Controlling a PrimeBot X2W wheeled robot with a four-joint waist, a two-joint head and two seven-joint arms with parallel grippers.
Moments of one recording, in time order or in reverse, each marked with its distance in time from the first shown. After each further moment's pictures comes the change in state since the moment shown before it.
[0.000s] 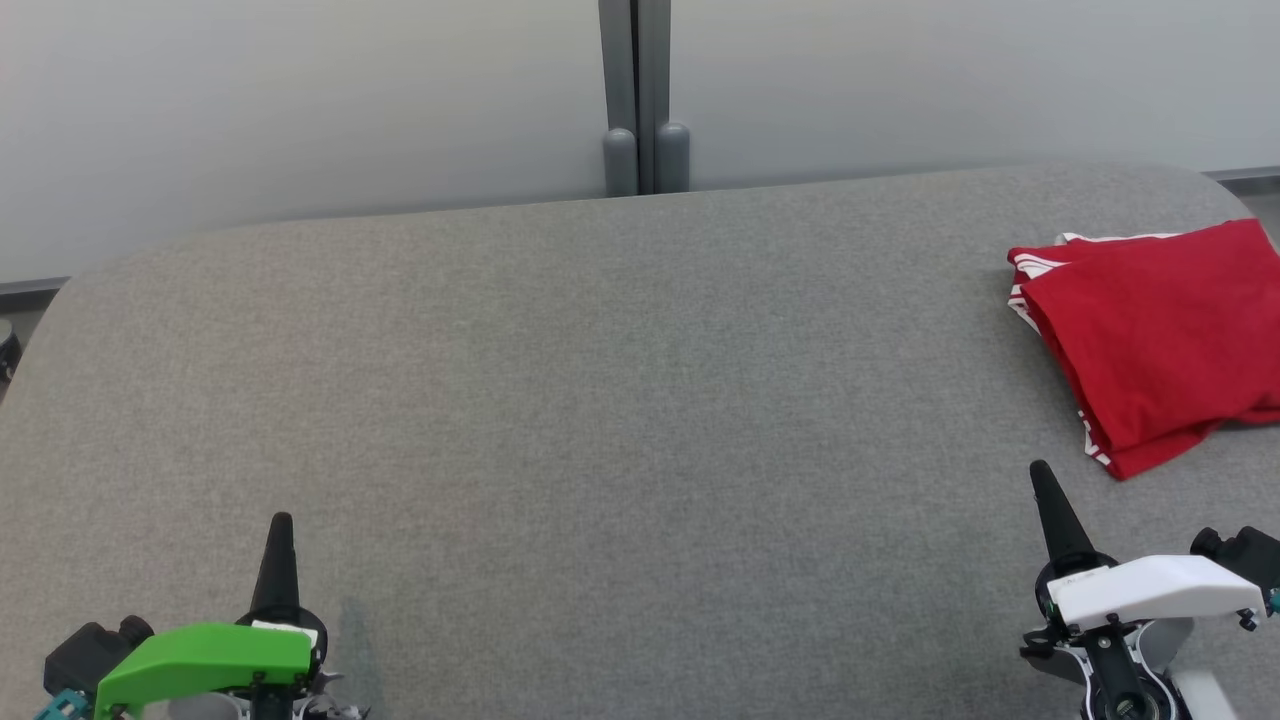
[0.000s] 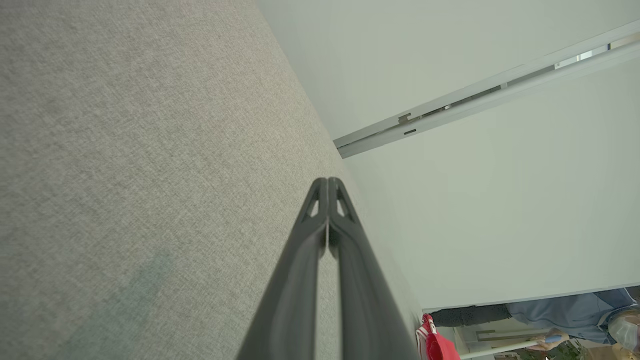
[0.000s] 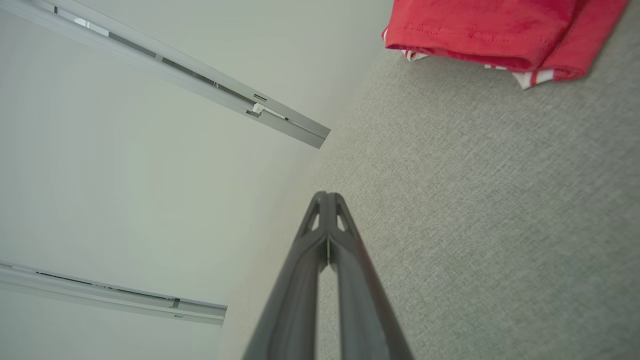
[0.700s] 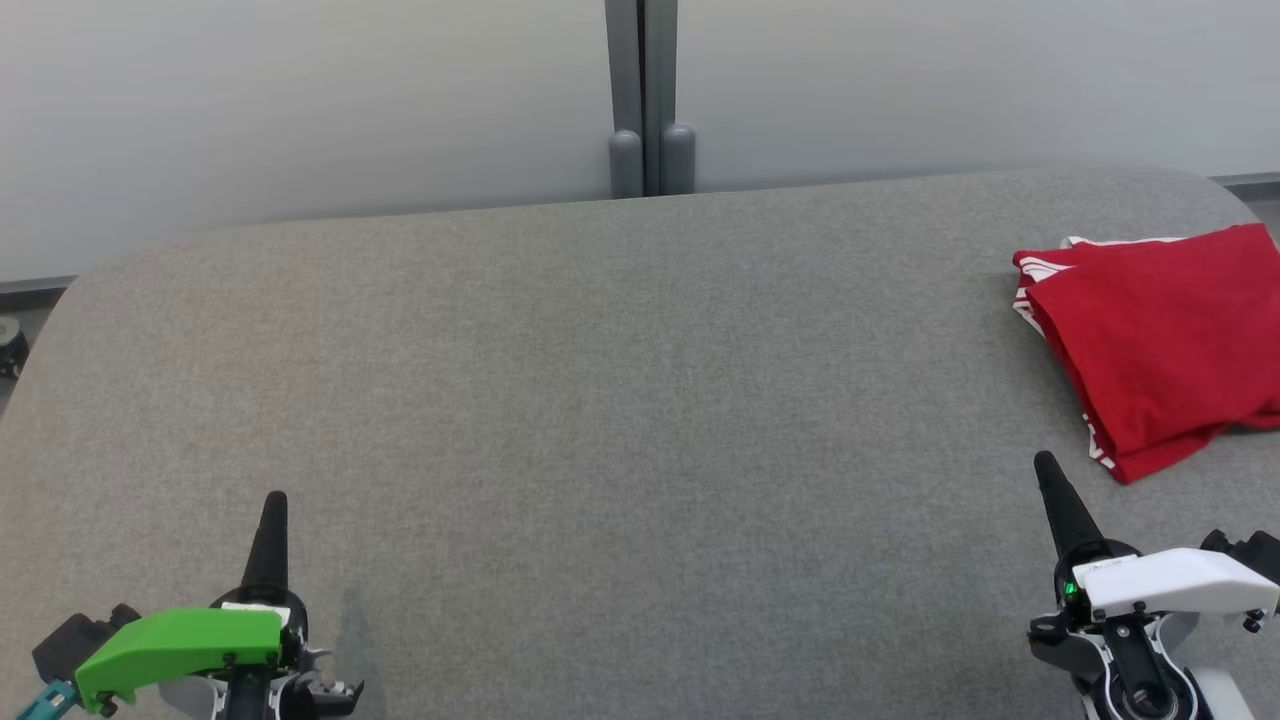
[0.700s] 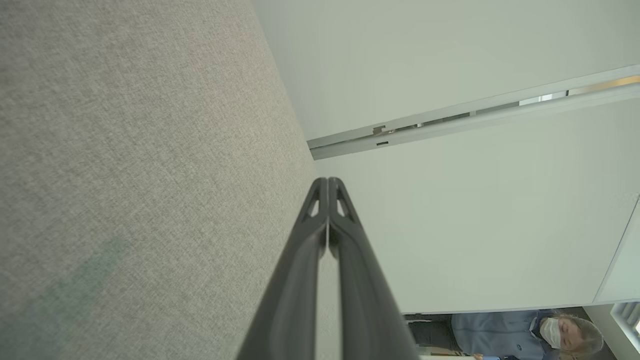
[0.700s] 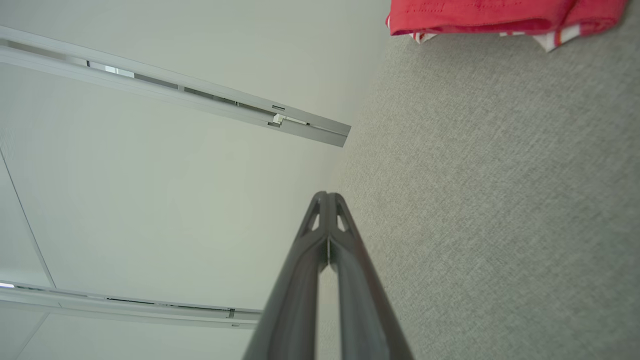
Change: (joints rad) left arm -0.027 0.001 0.022 -0.011 -0.171 0.000 0.052; right arm -0.008 -0.001 -0.016 -0.011 0.198 0.000 0.051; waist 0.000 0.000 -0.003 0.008
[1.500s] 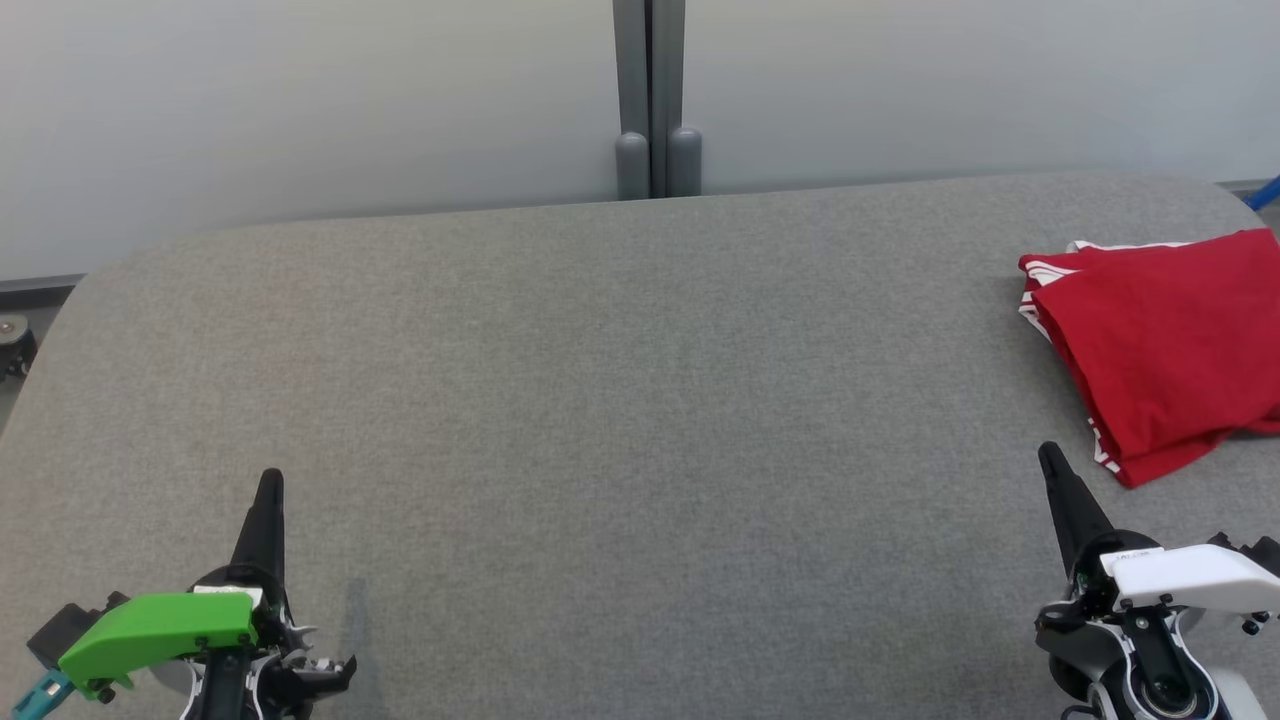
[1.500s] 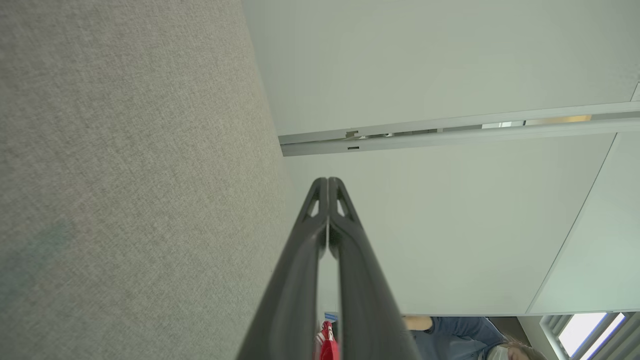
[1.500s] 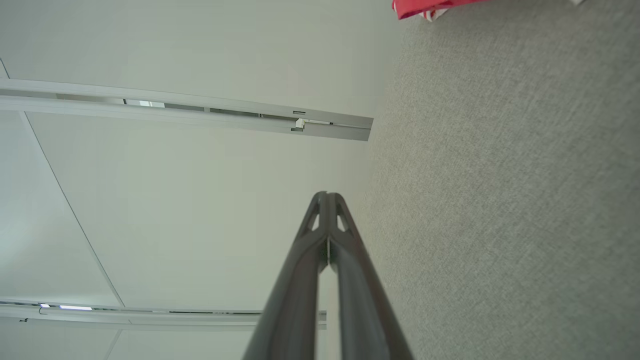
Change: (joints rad) left arm -0.027 0.001 0.018 -0.008 -0.156 0.000 0.048; right arm -0.008 -0.001 -0.016 -0.010 0.188 0.000 0.049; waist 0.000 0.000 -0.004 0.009
